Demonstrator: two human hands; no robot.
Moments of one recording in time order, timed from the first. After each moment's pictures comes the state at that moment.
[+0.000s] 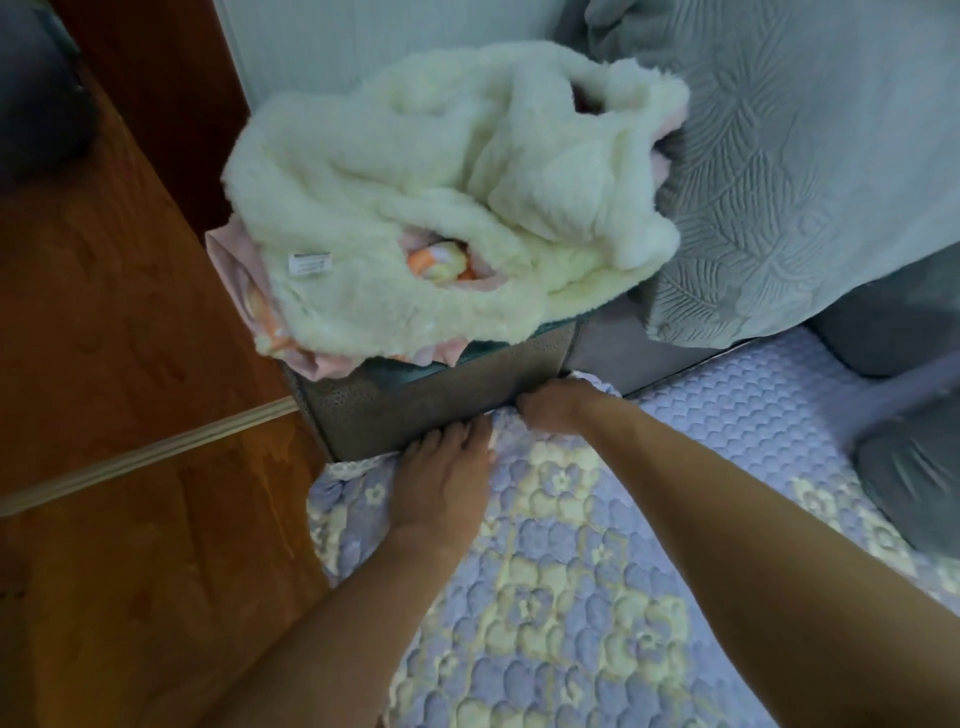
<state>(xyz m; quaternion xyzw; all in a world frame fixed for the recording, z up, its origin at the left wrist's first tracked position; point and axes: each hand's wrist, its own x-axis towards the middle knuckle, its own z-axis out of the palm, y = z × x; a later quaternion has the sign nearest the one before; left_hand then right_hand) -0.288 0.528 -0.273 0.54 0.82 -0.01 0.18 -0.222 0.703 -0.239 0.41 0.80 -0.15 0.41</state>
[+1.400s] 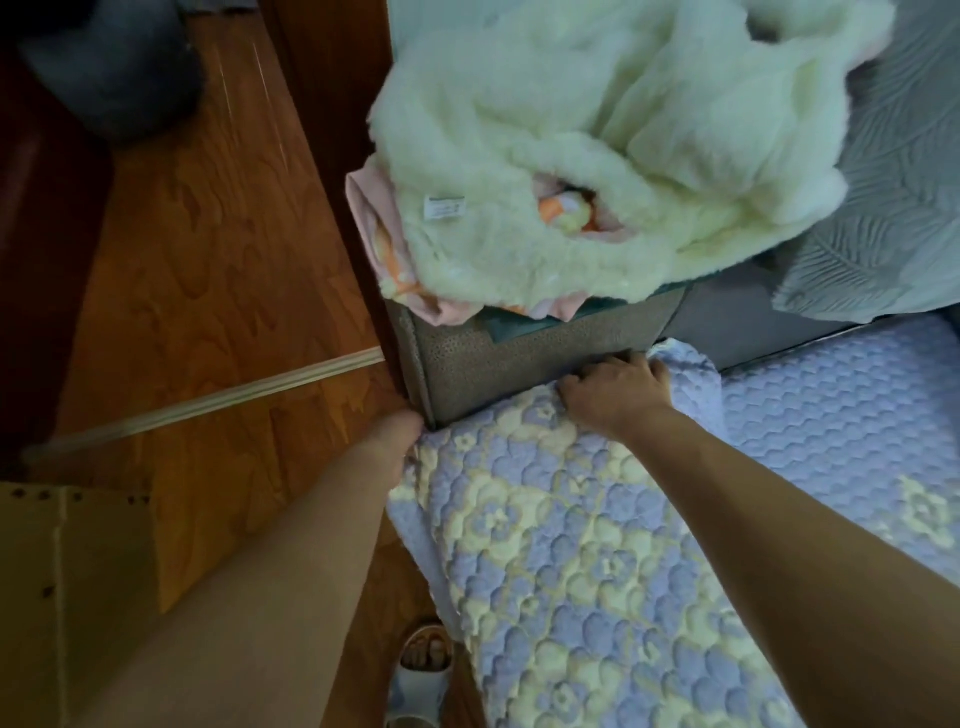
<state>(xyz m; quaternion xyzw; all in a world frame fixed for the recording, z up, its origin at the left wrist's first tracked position) -0.413 0.471 -0.341 -0.07 0.78 0.32 0.53 -0.240 0.643 -0.260 0.46 0.84 -0.09 0.27</state>
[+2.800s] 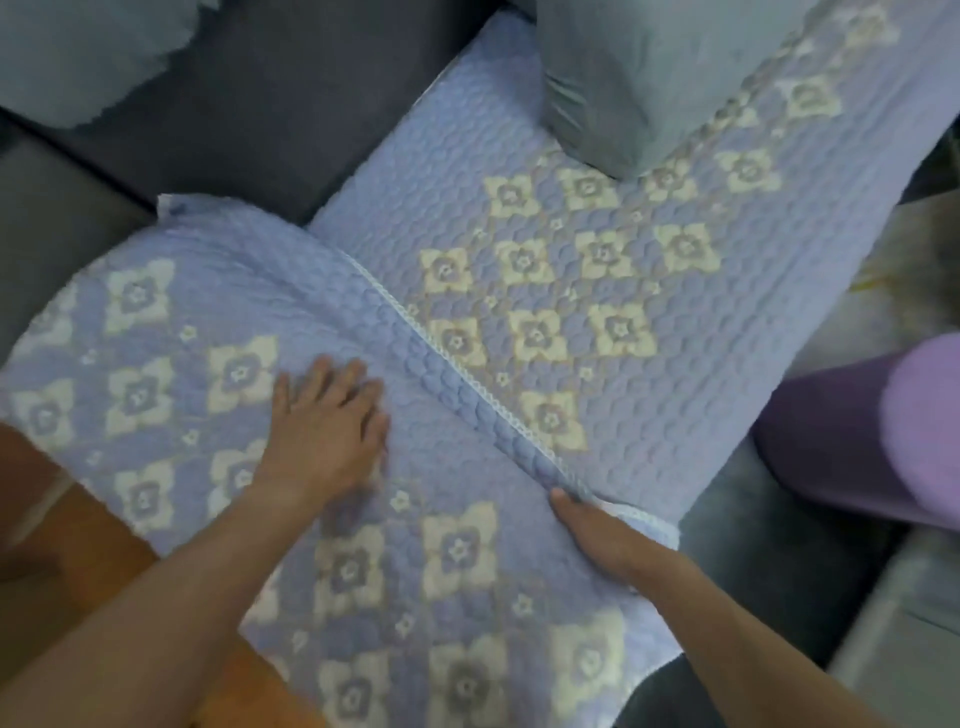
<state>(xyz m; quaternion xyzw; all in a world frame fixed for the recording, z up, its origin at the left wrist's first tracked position) 0.072 0.458 -0.265 0.67 0.72 -0.16 0.10 0.397 0.422 -0.314 0.59 0.34 -0.73 0.02</state>
